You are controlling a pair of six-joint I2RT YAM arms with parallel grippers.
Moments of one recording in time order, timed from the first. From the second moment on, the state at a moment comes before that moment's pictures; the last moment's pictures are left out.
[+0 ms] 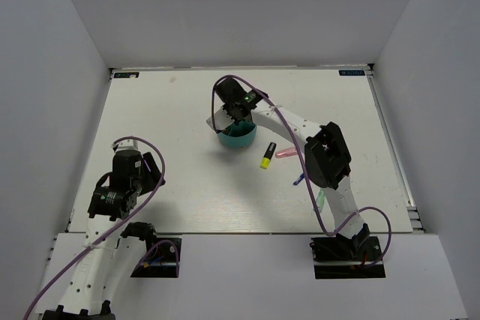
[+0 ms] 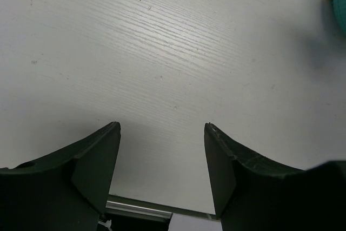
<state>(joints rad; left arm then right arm) -0.14 0.58 0.66 -0.89 -0.17 -0.47 0.82 2.17 1.95 -0.73 0.43 -1.68</state>
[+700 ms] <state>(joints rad) -0.14 0.58 0.66 -0.89 -0.17 -0.47 0.84 2.16 1.95 -0.72 0.43 -1.68</state>
